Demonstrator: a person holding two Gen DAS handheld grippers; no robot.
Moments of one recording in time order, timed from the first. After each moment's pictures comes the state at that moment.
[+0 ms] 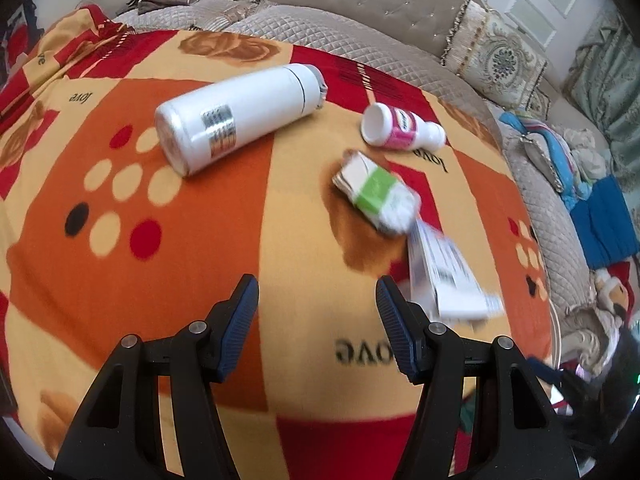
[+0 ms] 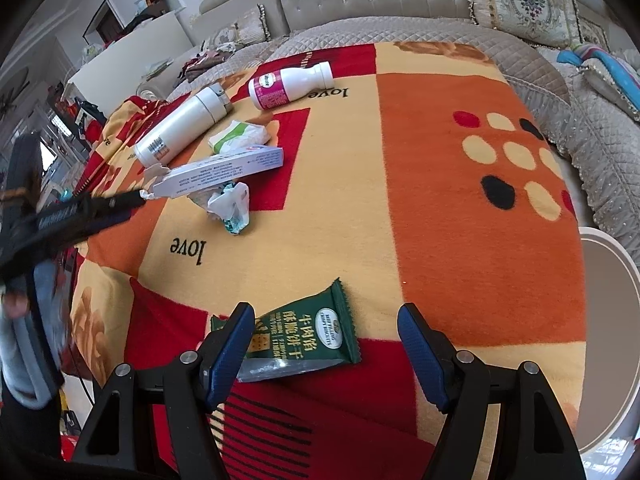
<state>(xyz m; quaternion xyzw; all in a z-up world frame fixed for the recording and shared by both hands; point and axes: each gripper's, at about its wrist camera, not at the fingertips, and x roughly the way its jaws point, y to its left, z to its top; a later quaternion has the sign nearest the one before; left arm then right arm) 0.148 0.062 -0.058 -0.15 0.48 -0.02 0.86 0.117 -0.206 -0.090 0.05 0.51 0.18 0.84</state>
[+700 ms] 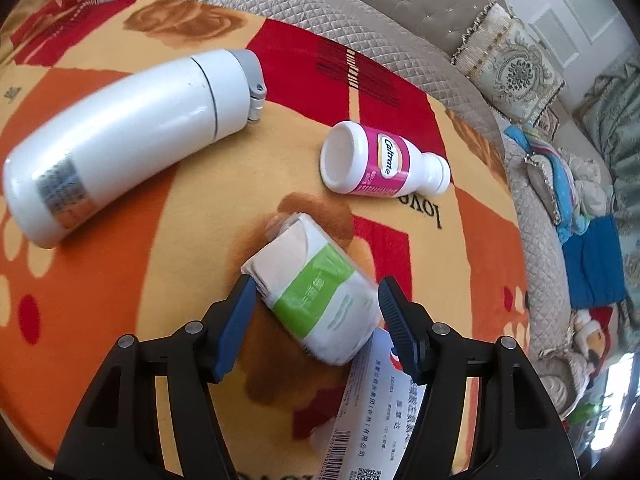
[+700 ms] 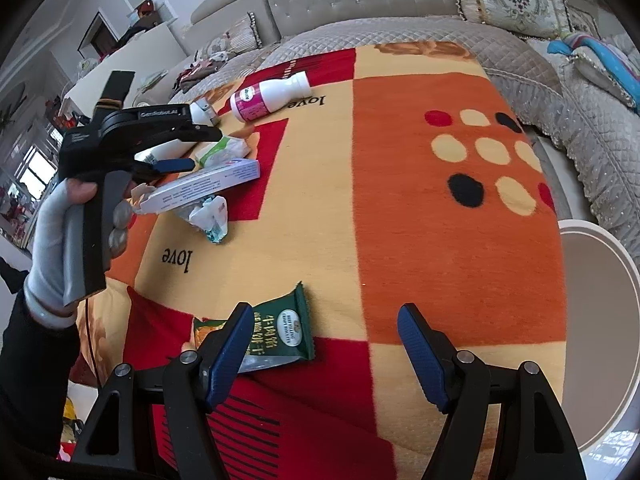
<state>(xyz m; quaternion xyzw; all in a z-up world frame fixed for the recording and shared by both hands) 0.258 0.026 -0.082 -0.22 0.52 -0.03 0.83 0.122 -0.233 -0.090 0.08 0.51 0.18 0.84</state>
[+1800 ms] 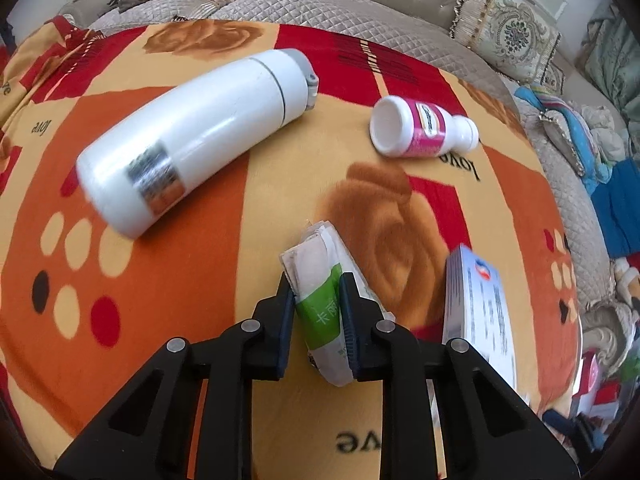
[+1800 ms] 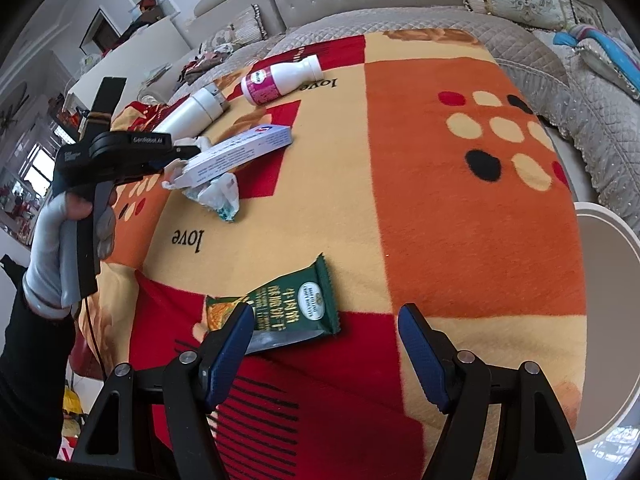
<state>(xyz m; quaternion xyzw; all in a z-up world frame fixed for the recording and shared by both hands) 0.214 0.054 -0.079 -0.11 0.52 -0.02 0.84 0.108 -0.219 -0.095 0.08 0.52 0.19 0.83</state>
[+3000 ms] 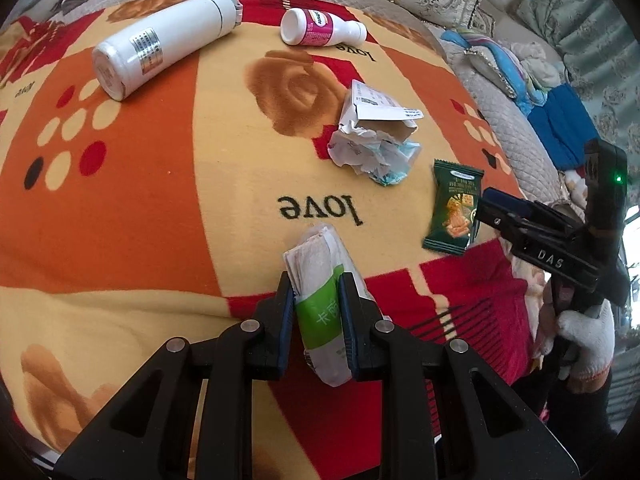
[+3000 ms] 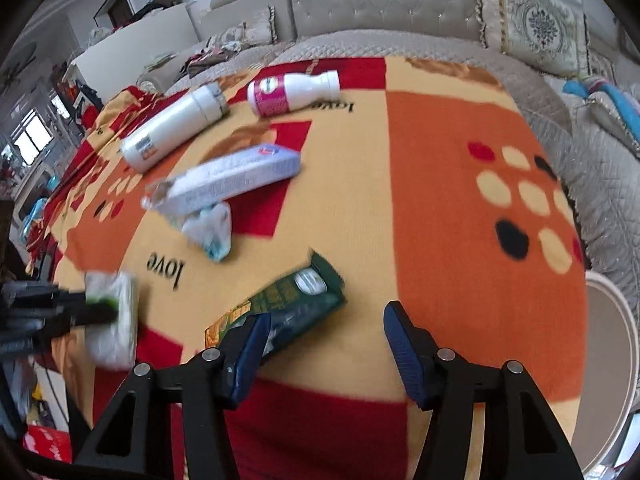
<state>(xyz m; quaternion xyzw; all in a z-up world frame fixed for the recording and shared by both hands) 0.083 0.030 -0.078 -0.08 0.55 -0.15 0.82 0.147 -0.190 -0.095 0.01 0.49 0.16 0.86</state>
